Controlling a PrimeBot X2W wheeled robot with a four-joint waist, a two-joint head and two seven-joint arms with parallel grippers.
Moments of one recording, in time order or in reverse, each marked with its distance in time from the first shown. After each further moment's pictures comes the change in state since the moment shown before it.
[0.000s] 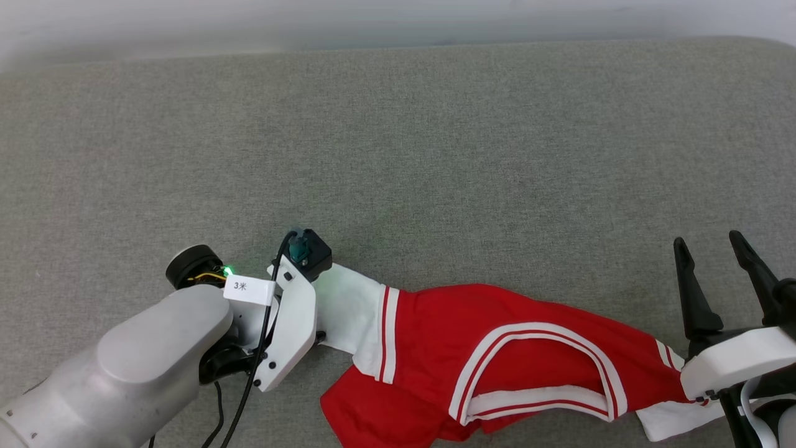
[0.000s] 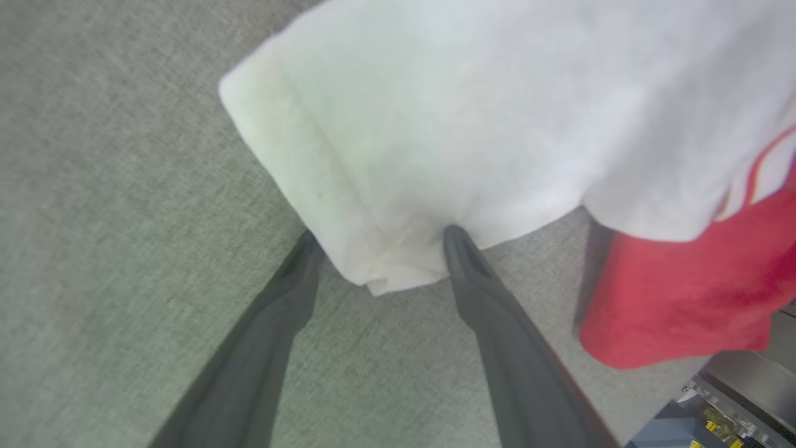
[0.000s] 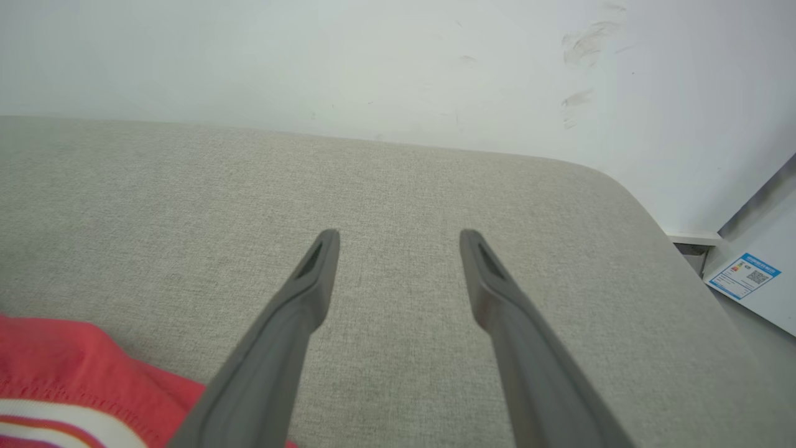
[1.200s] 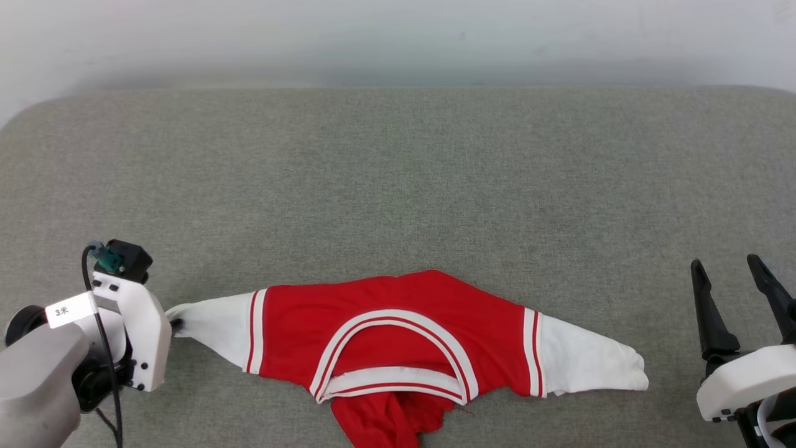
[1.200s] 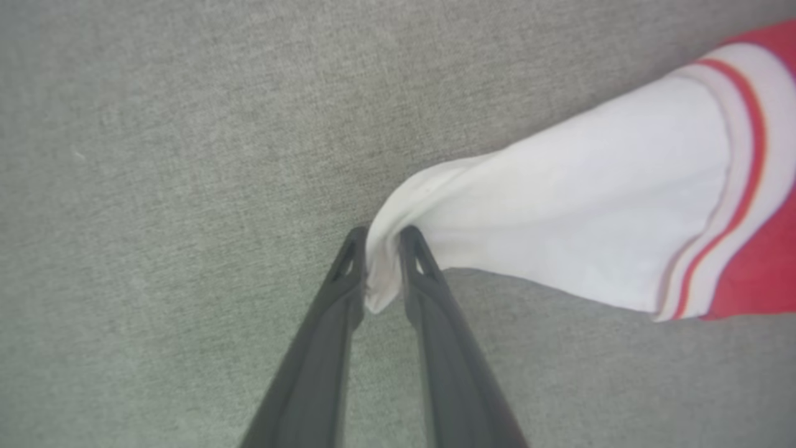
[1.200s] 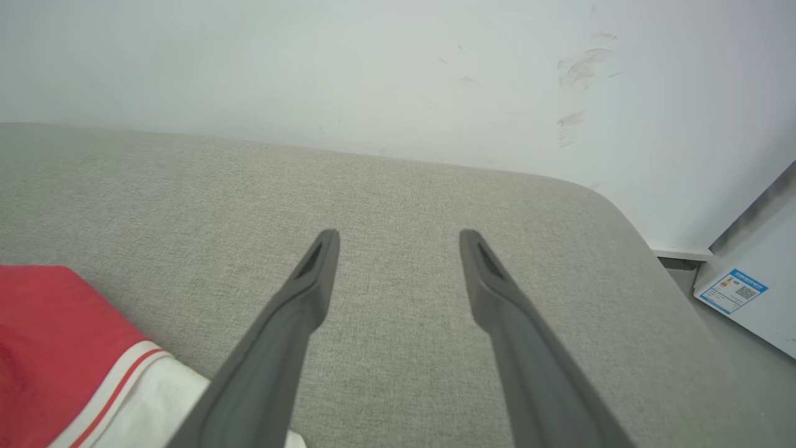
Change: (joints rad) left arm 0.103 0.152 0.053 0.328 -0.265 0.018 -0.370; right arm 0.064 0.007 -0.048 -0.040 -0.022 0.000 0.050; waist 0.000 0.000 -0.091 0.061
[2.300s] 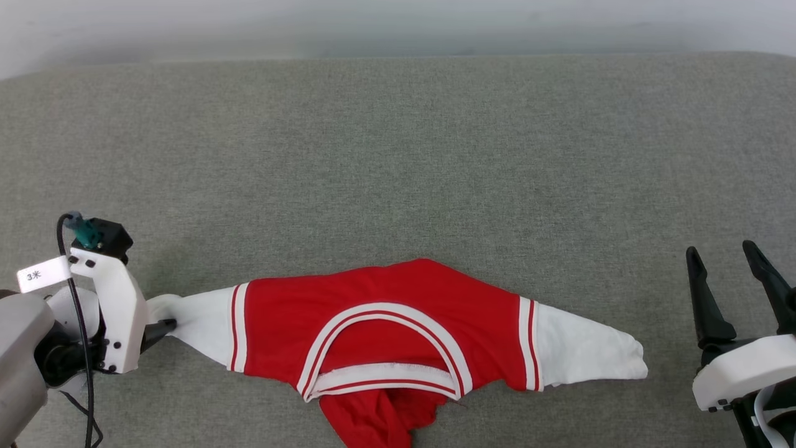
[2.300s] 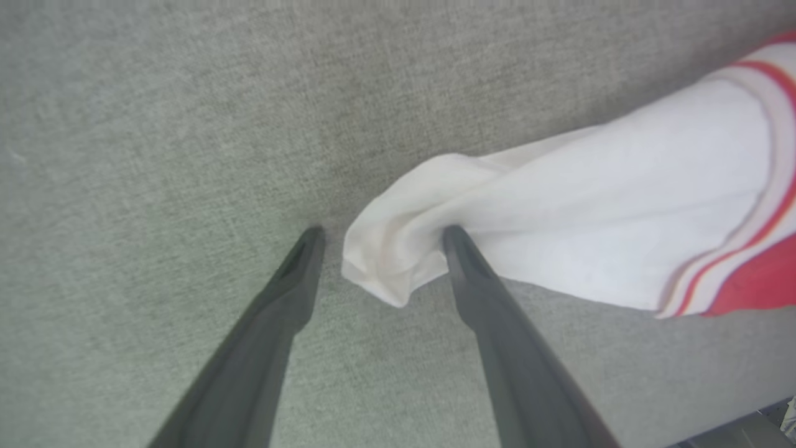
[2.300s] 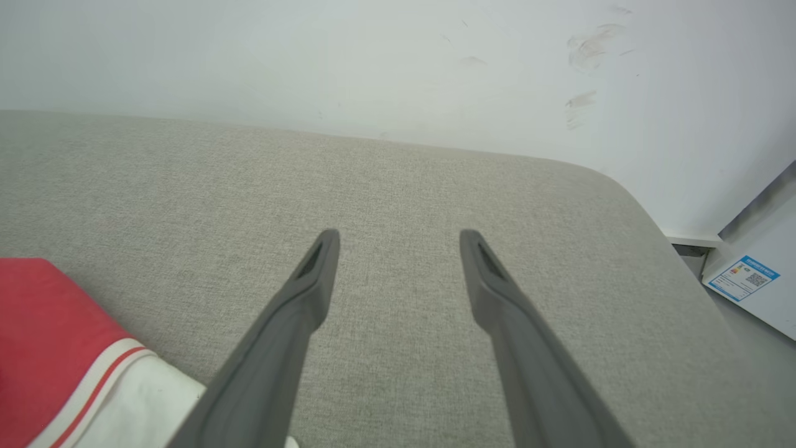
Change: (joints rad) left arm -0.065 0.079 -0.007 -0.092 -0.077 0.011 0.227; right arm -0.024 -0.004 0.018 -0.019 0.016 0.000 0.009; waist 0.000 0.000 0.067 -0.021
